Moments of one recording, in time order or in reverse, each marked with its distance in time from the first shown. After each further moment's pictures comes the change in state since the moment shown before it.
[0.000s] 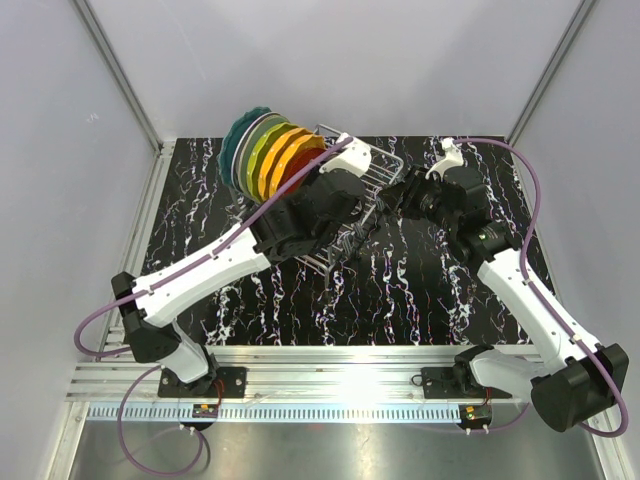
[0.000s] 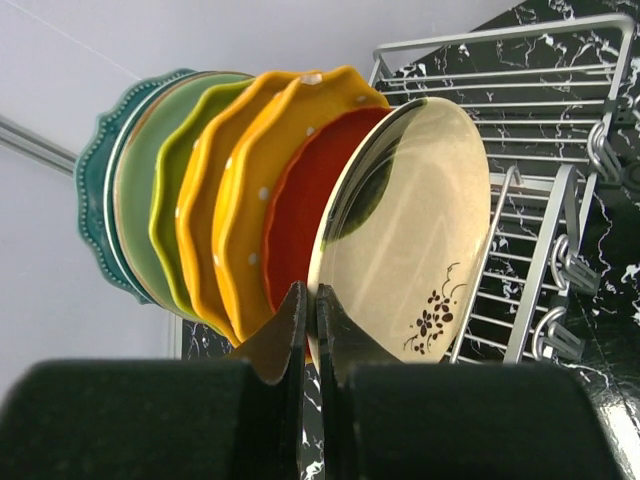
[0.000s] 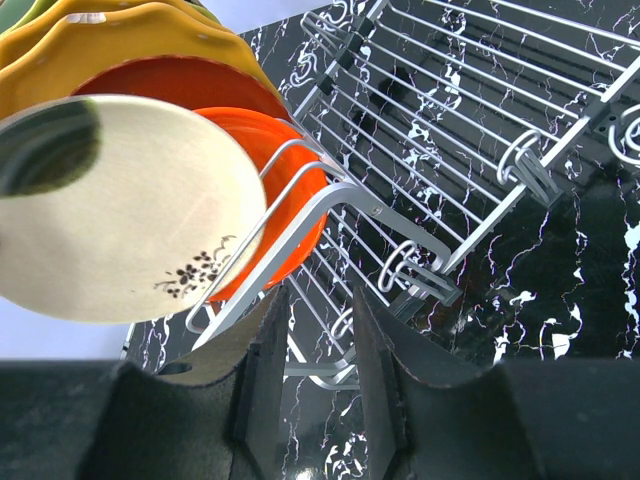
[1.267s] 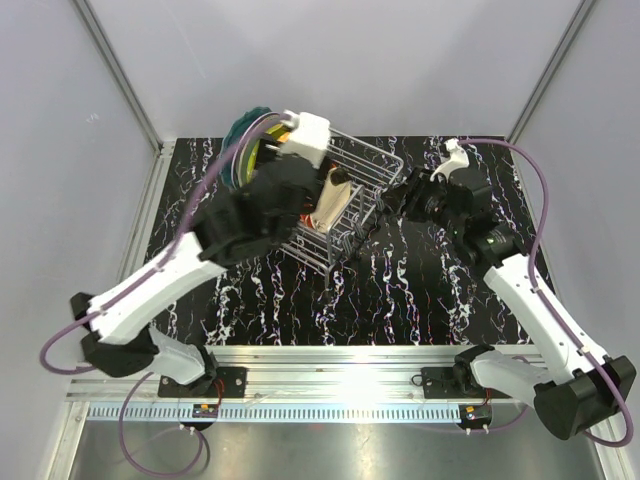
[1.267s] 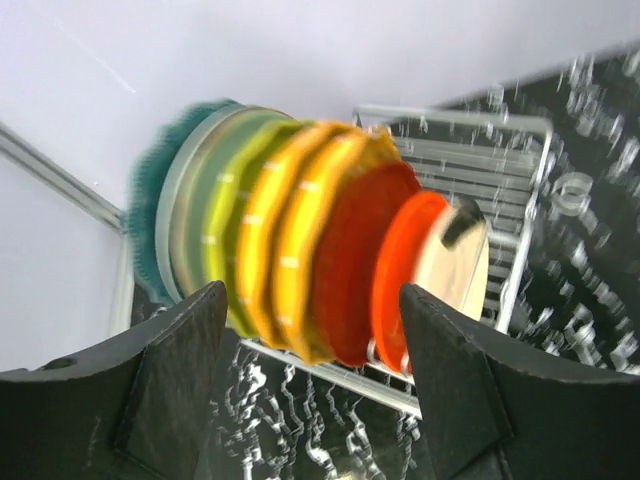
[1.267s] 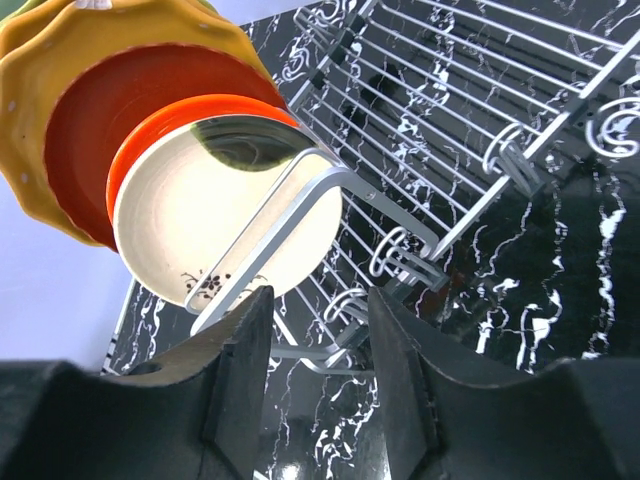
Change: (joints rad) left arm 0.021 -0.130 0.039 -0.006 0.070 -0.076; right arm 0.000 -0.041 0.019 -0.073 0.012 -0.031
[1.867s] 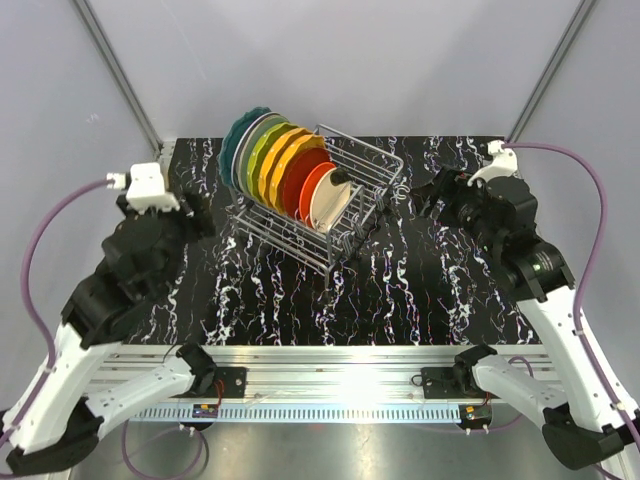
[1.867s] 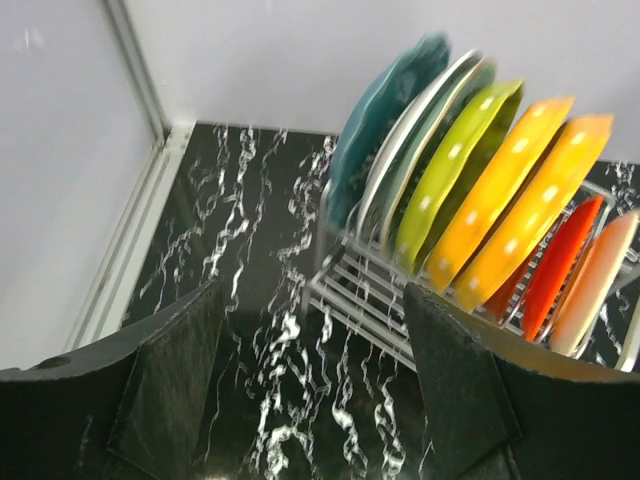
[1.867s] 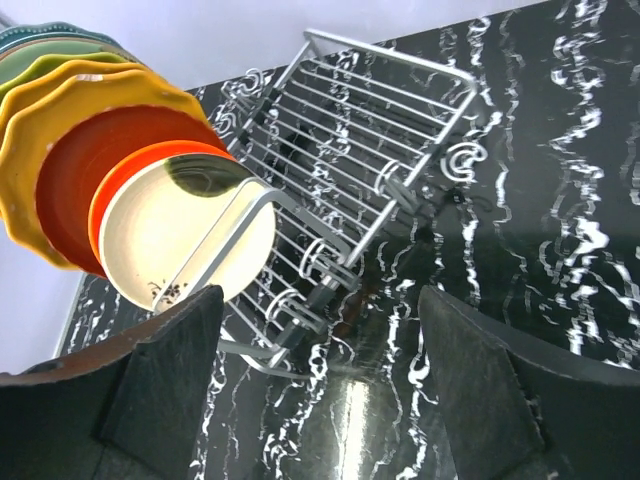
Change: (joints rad) left arm 0.327 -0.617 -0.432 -0.013 0.162 -0.195; right arm -0.003 -0.156 0.143 -0.268 0.221 -0.096
